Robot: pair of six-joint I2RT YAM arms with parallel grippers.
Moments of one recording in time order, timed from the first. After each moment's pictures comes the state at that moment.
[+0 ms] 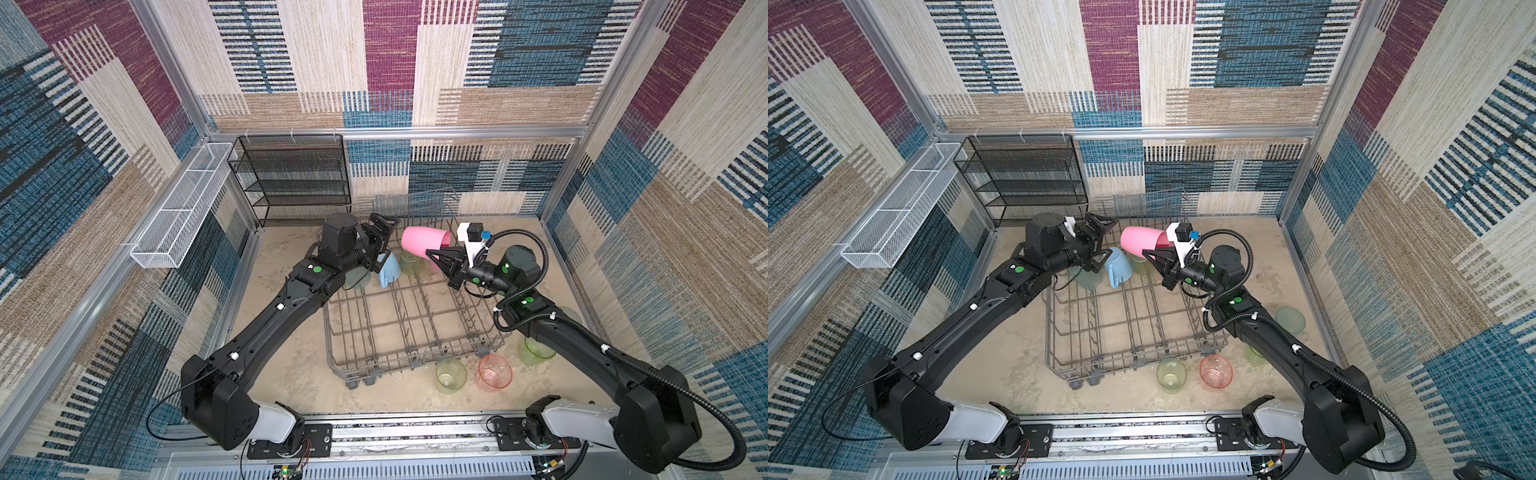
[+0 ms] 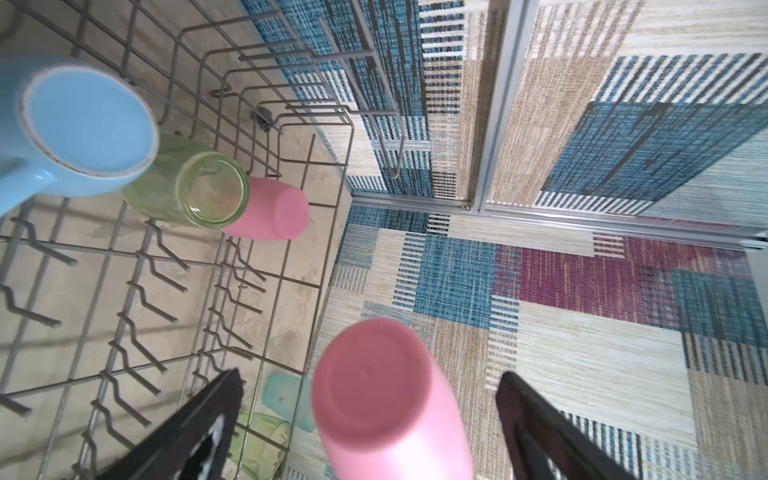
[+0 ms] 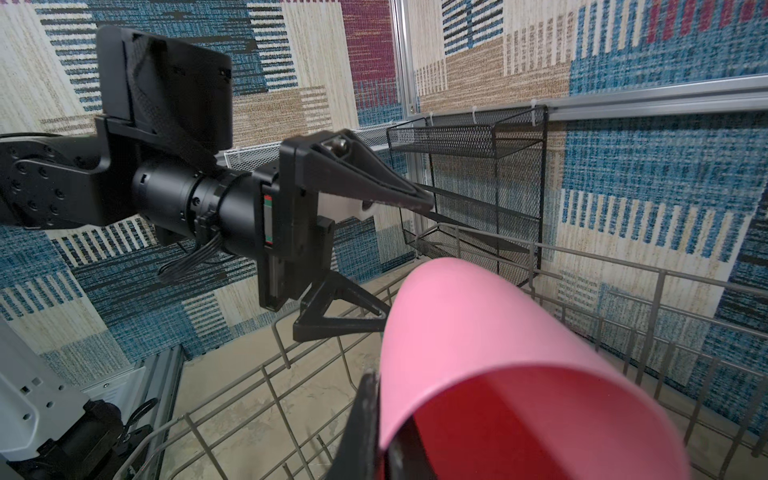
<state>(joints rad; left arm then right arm) -0.54 1.42 1.34 -0.21 0.18 -1.47 0.44 1.24 0.86 0.47 -0.65 0.20</state>
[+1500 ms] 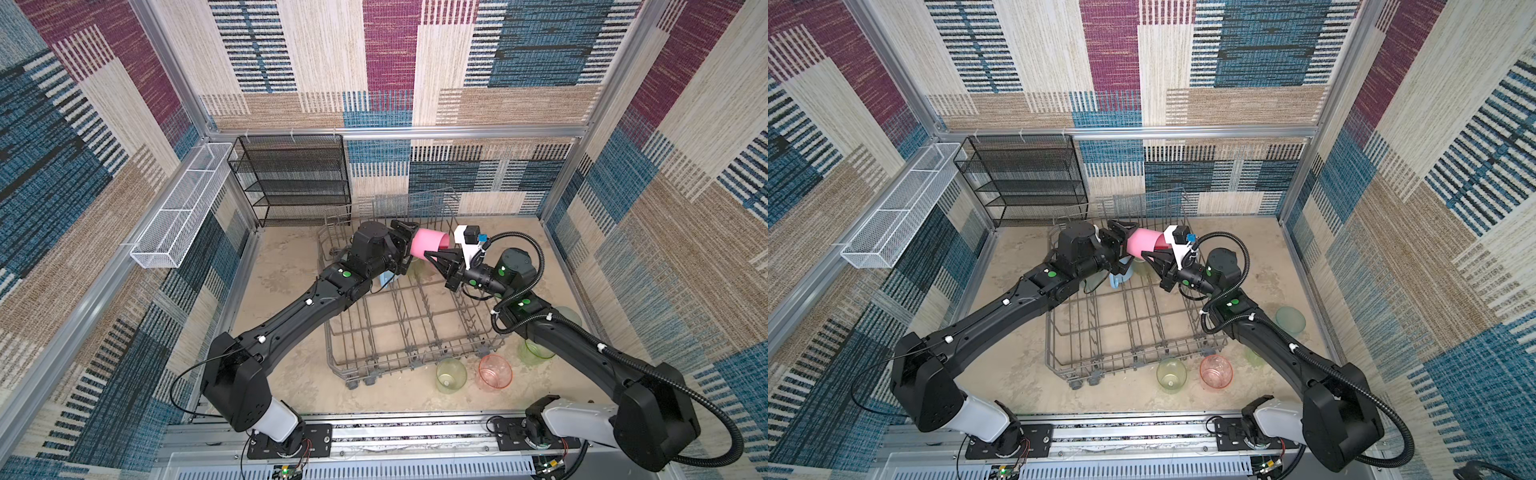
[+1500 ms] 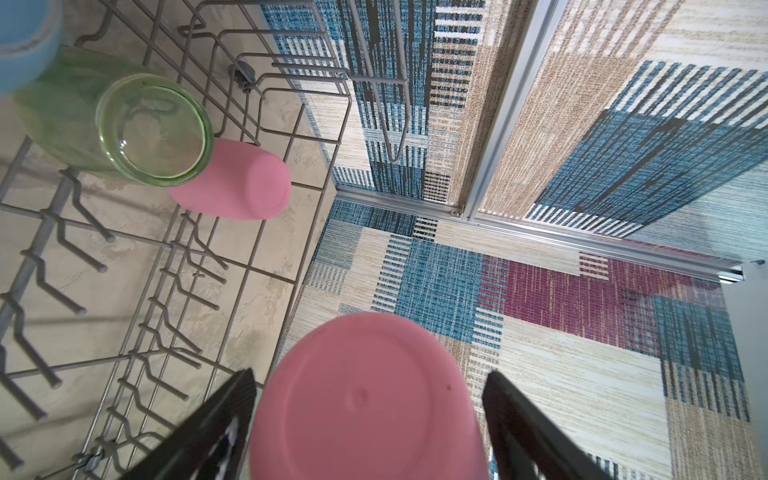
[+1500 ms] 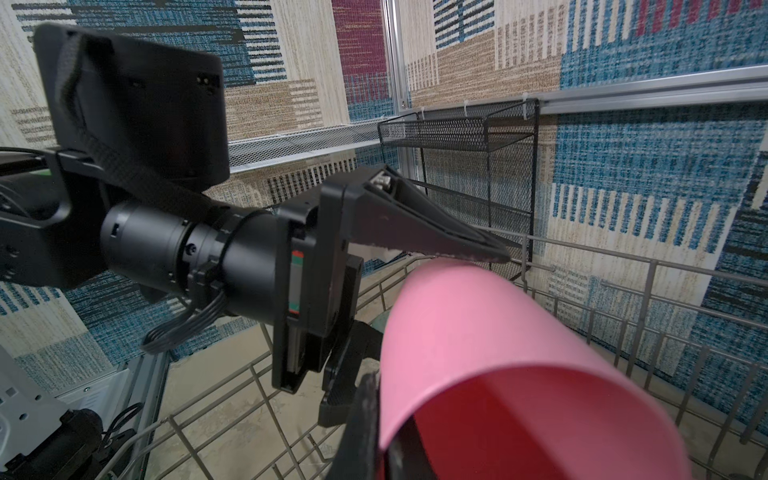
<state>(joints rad) -0.67 1.55 1.33 -0.05 0.06 -1.63 0.46 1.25 0.84 0.49 -0.60 0.17</state>
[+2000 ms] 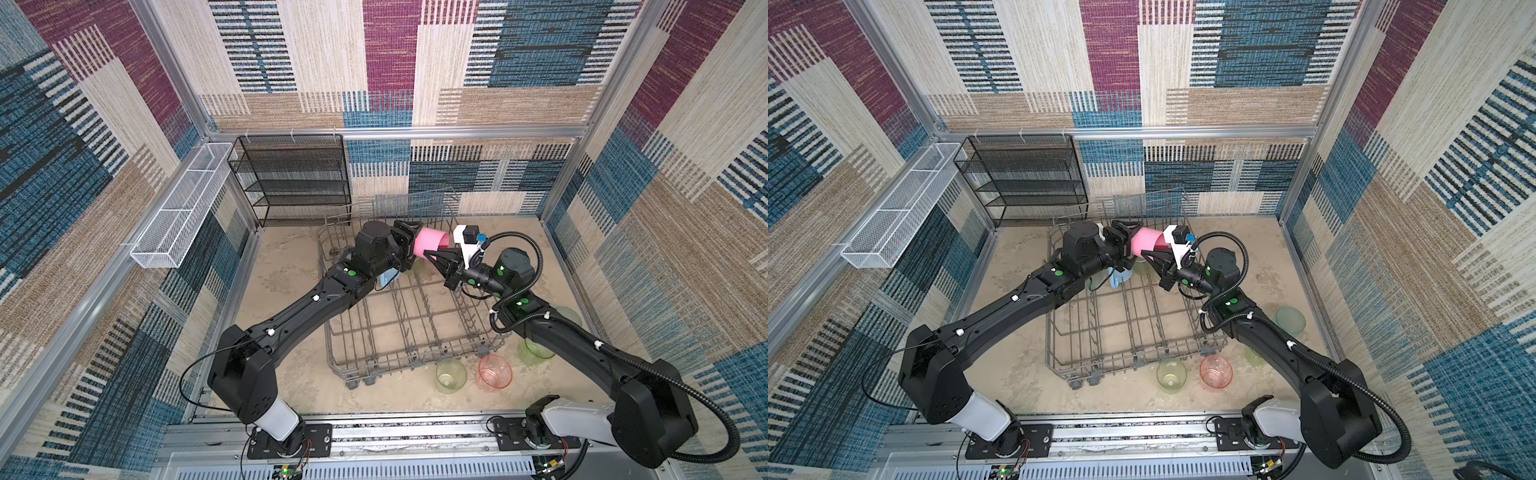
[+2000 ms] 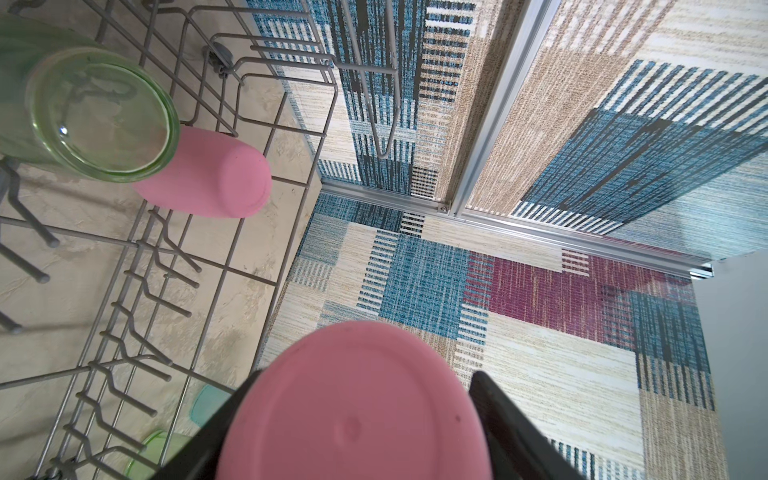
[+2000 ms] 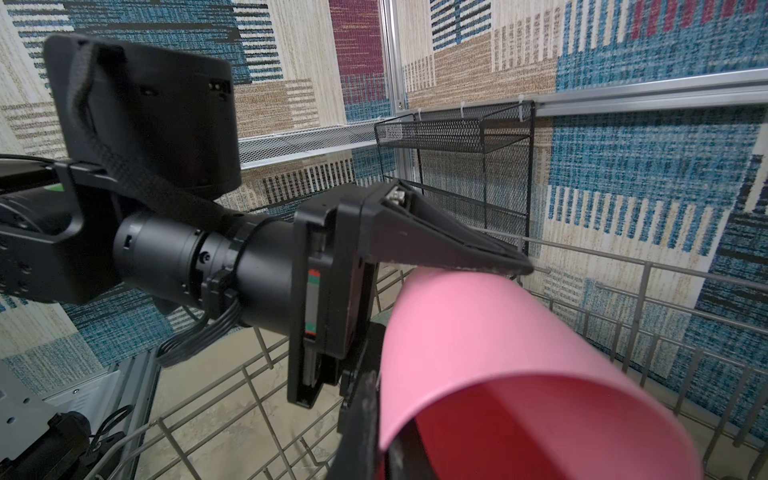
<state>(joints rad) -0.67 1.59 1.33 0.04 0.09 -1.66 0.46 1.27 0.84 0.51 -0.59 0.17</state>
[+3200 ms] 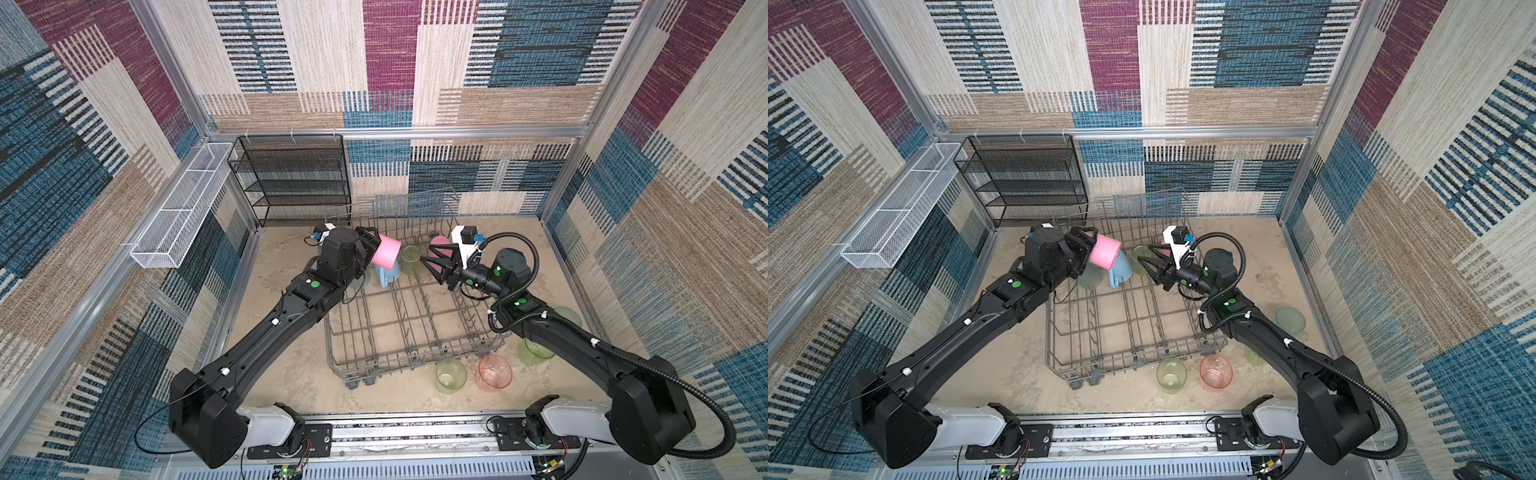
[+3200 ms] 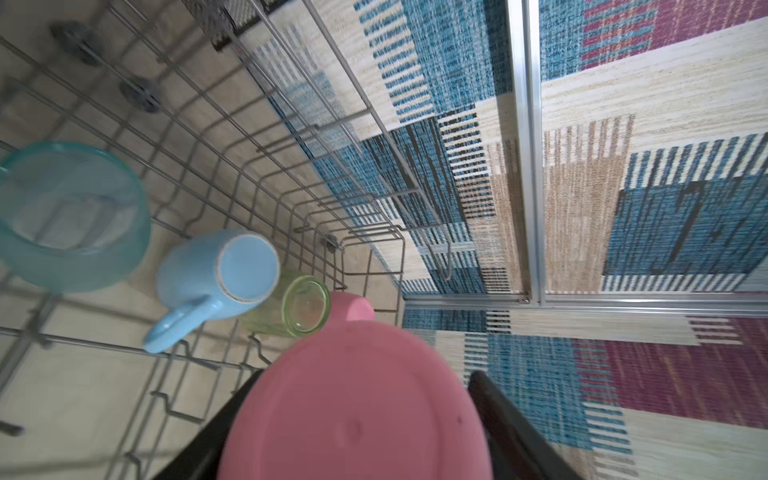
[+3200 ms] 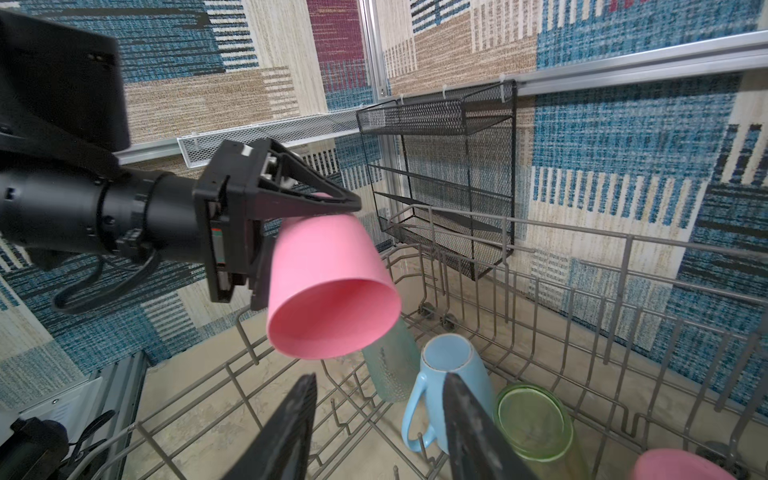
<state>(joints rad) -0.57 1.32 1.22 -0.27 -0.24 -1.25 0.46 1.29 0.83 0.50 -0.54 0.17</state>
